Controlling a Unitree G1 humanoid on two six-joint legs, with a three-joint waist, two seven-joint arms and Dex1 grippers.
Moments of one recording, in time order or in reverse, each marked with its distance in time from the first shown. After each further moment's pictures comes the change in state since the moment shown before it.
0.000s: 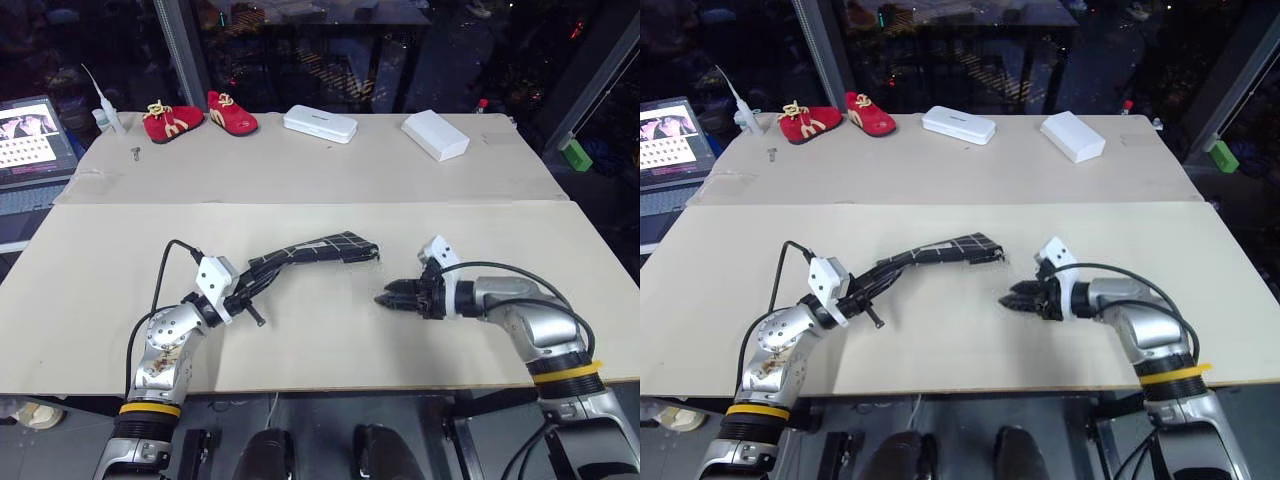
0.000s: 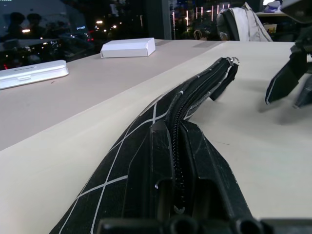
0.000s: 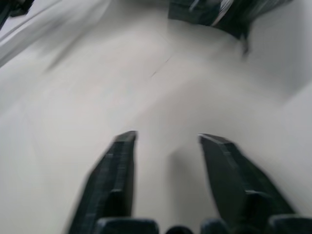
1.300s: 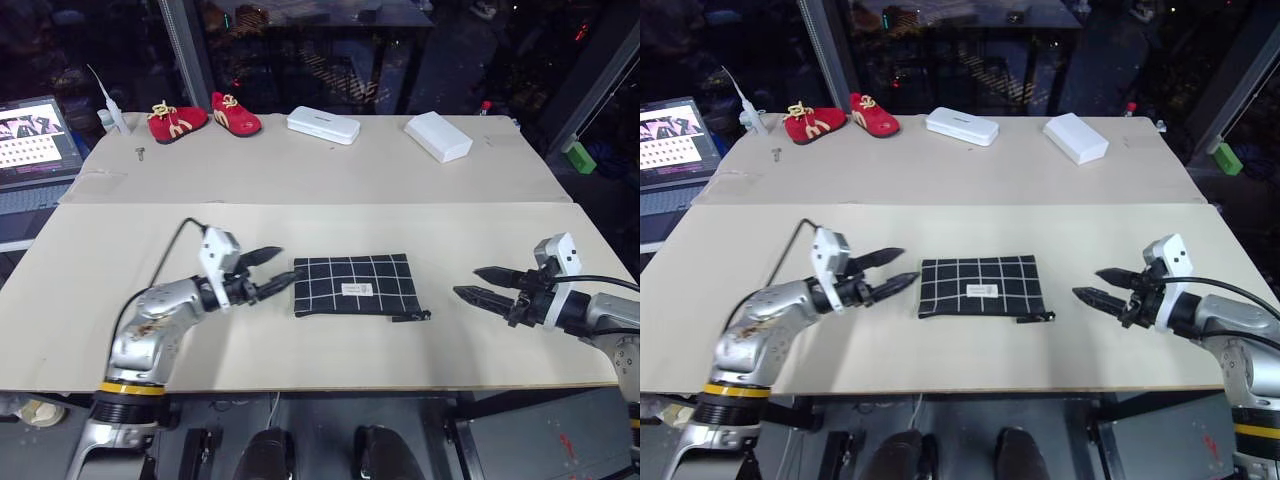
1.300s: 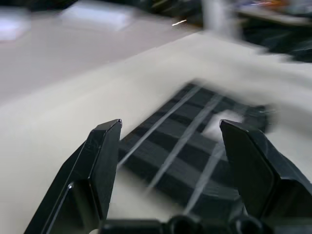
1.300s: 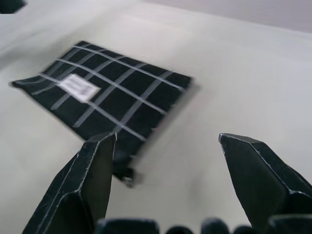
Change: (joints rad) left arm -0.019 0.146 0.126 -0.193 -0.204 0.651 0.072; right arm 0.250 -0.167 -0.405 -0.022 0.131 -0.149 -0.047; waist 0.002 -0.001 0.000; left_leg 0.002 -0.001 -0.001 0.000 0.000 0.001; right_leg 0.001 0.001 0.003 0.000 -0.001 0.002
